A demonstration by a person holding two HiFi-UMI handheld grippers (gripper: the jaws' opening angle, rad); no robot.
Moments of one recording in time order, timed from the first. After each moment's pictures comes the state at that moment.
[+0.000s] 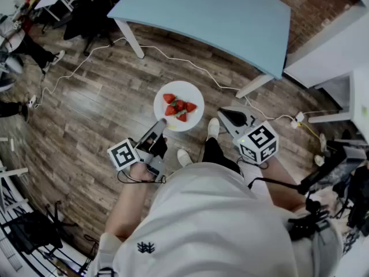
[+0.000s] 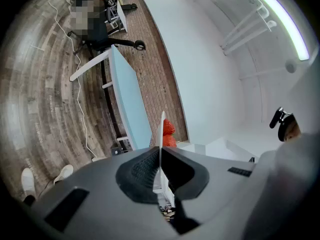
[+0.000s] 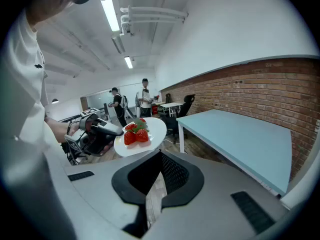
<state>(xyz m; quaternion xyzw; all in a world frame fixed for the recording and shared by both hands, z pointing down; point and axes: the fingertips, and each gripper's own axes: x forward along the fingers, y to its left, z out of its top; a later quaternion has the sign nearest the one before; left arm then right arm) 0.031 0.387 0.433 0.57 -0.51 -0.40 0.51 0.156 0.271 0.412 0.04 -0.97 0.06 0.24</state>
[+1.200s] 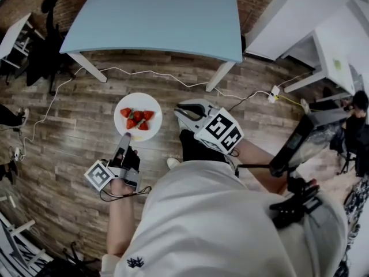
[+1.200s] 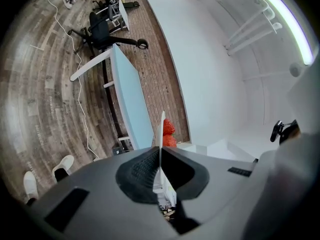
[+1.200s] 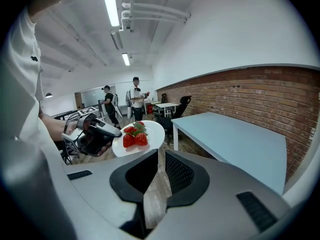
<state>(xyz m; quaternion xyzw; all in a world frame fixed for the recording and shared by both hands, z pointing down) 0.001 0.368 0.438 0.57 -0.53 -0.39 0.49 0.120 0.252 0.414 0.04 -0.97 0.04 0.24</state>
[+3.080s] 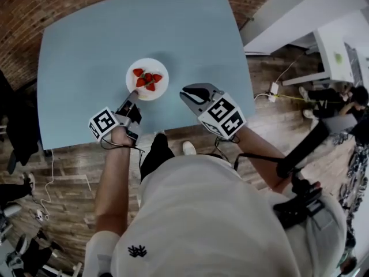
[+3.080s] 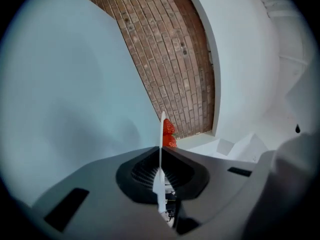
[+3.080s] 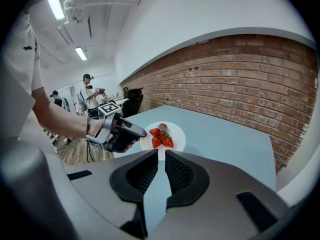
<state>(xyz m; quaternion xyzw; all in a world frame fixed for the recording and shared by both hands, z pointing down) -0.195 -0.218 0.532 0.64 -0.45 -0.21 0.58 -0.036 -0.215 0.461 0.20 -0.93 0.10 0.28</state>
